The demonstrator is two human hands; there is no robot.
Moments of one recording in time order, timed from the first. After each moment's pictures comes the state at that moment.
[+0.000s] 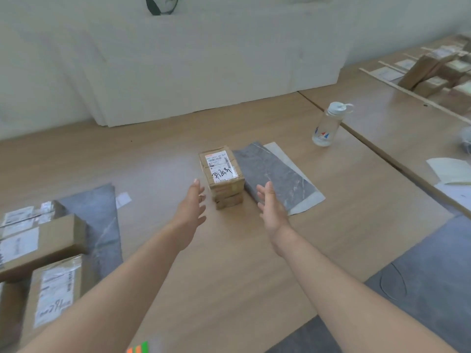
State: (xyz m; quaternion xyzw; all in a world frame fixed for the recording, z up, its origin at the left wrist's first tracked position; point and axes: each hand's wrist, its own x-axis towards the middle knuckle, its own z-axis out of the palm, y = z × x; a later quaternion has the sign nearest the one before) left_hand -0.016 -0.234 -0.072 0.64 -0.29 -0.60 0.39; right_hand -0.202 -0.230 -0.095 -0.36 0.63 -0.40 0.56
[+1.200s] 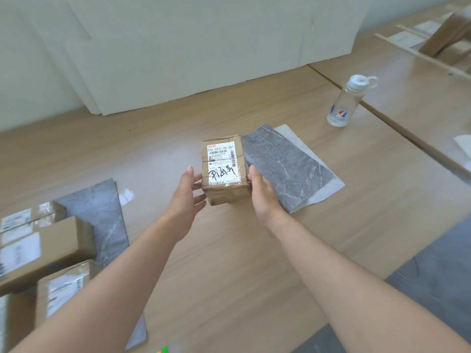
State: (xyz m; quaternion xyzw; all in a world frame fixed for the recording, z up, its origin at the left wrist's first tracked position) left_hand 0.025 -0.277 -0.096 0.63 -0.28 -0.61 0.40; right_hand -0.148 -0.281 -0.116 -0.42 0.63 -0.35 0.55
